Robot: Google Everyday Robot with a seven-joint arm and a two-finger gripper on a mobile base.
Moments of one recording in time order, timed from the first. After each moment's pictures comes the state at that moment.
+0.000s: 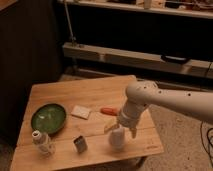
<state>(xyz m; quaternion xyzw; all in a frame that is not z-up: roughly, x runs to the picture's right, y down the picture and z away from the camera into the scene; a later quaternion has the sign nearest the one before) 0.066 0.208 0.686 -0.41 0.22 0.67 0.58</state>
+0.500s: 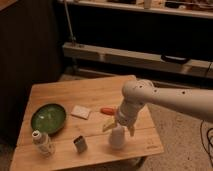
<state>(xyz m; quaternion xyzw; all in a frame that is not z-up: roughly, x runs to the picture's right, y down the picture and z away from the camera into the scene) 0.057 0.203 0.696 -0.40 0.22 0.67 0.59</state>
